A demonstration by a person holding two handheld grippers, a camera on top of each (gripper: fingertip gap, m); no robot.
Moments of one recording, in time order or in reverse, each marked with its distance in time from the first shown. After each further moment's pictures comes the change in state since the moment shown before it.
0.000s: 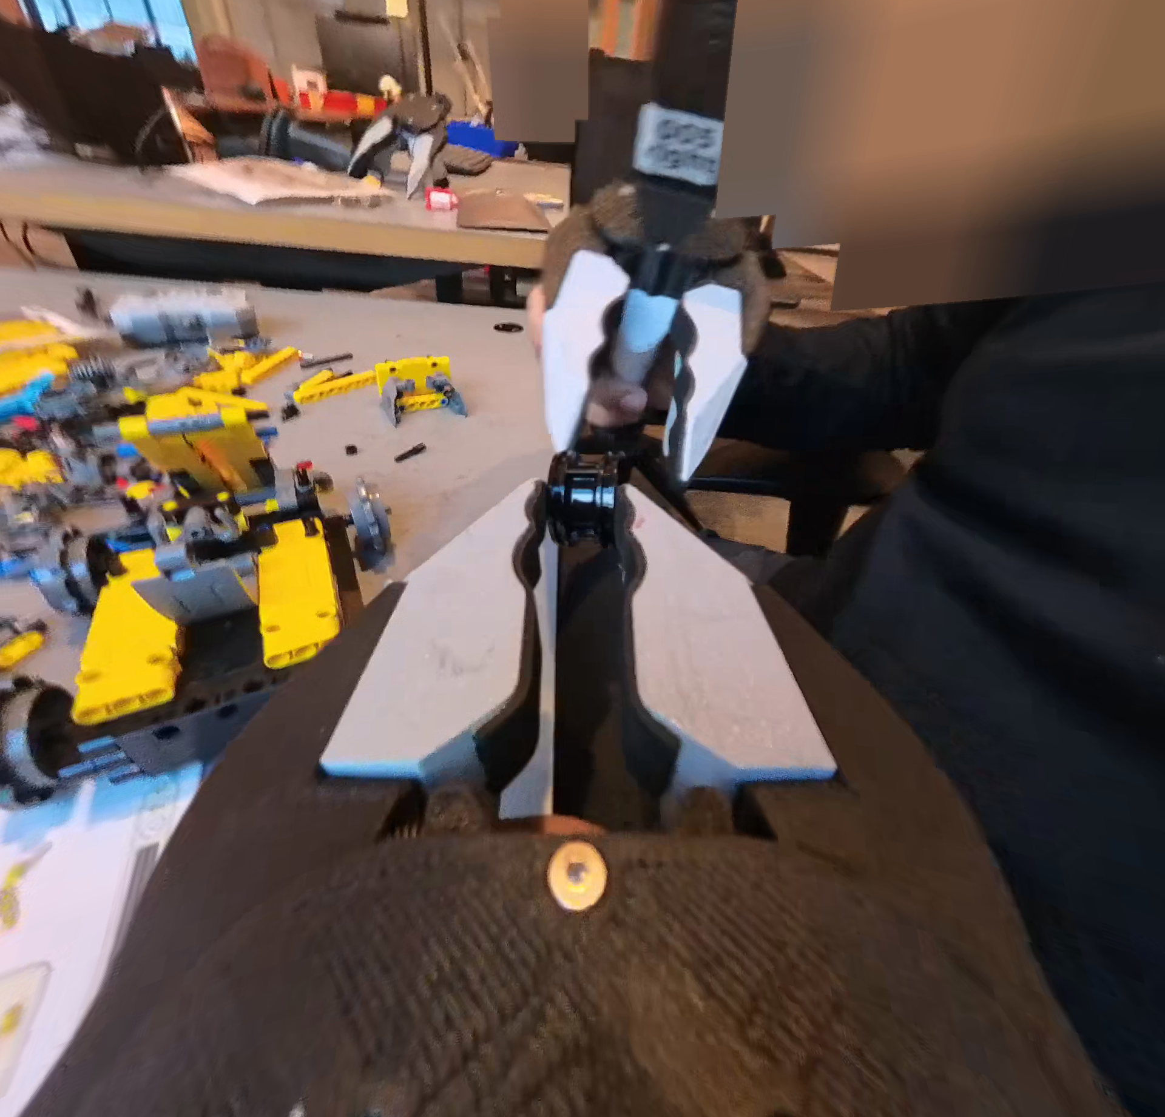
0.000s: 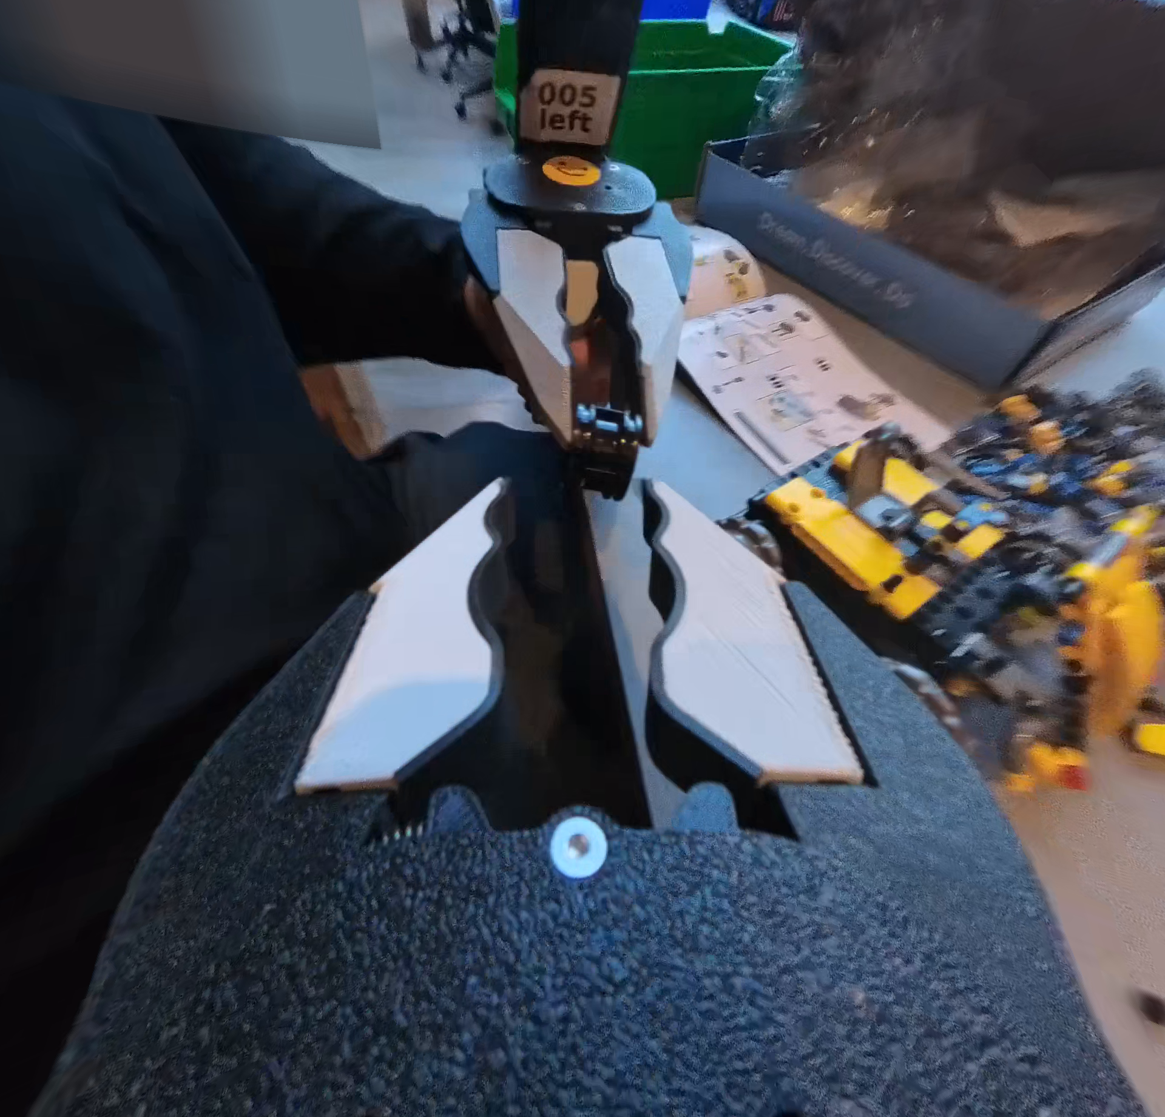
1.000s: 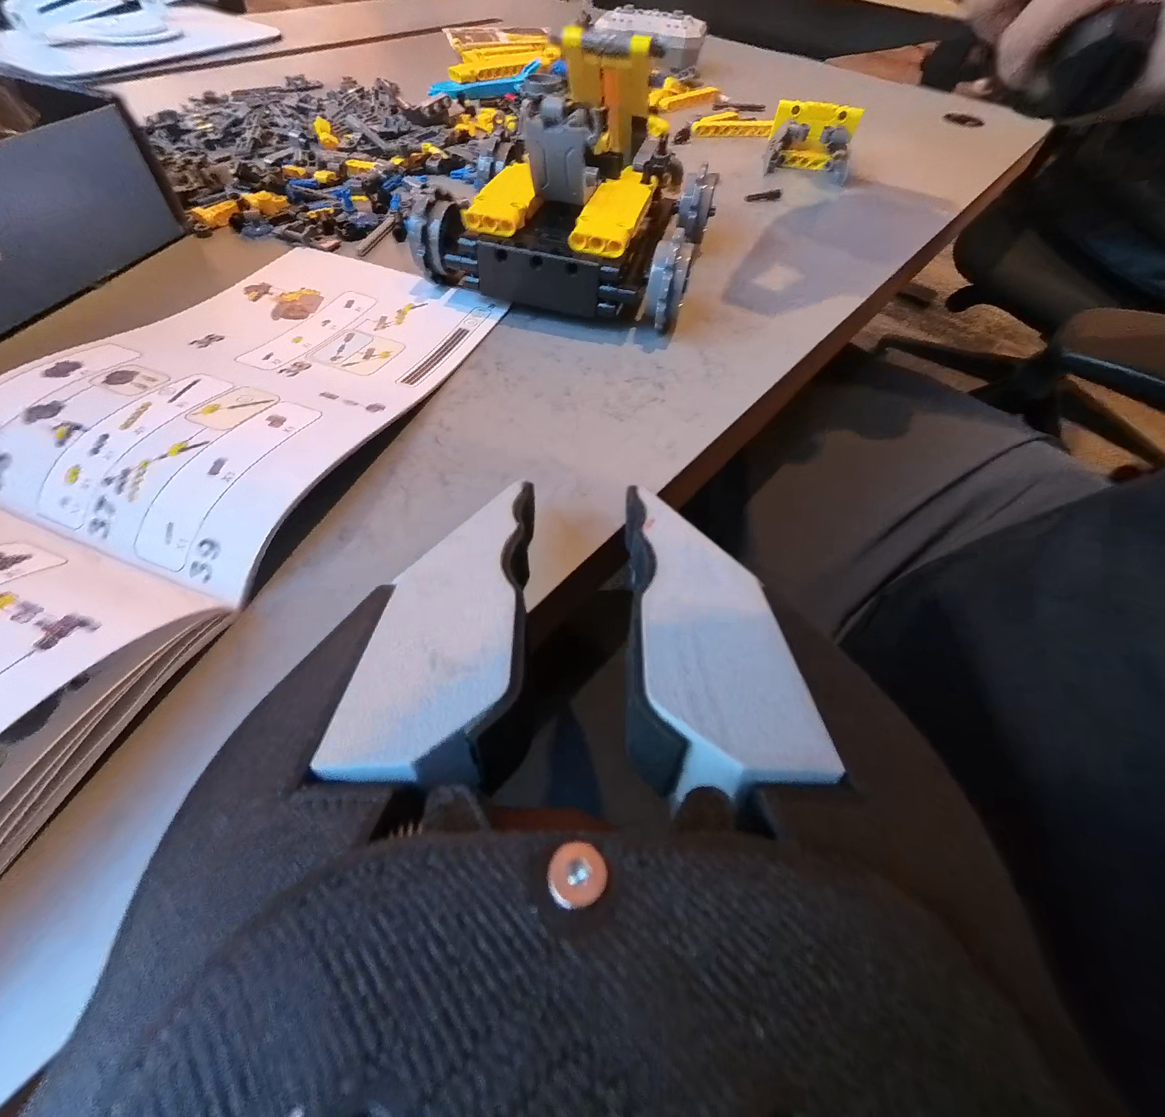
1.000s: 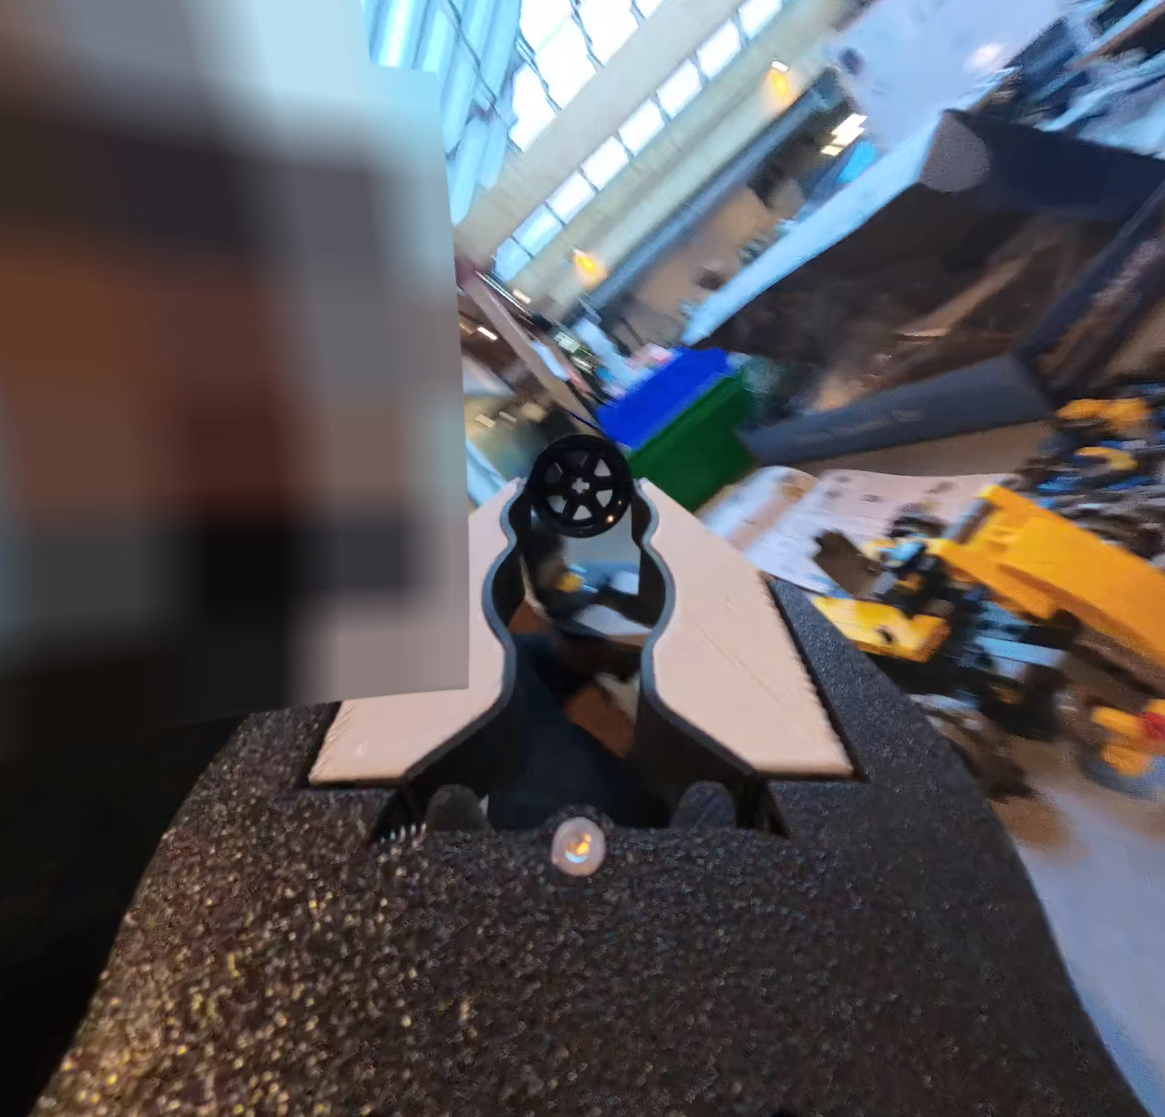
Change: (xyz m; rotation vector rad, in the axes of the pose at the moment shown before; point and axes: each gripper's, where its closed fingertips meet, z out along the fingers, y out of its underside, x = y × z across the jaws) left arm -0.024 0.088 -0.104 -0.218 -0.738 -0.145; right arm 0.087 -0.065 -0.097 0.617 -0.260 0.782
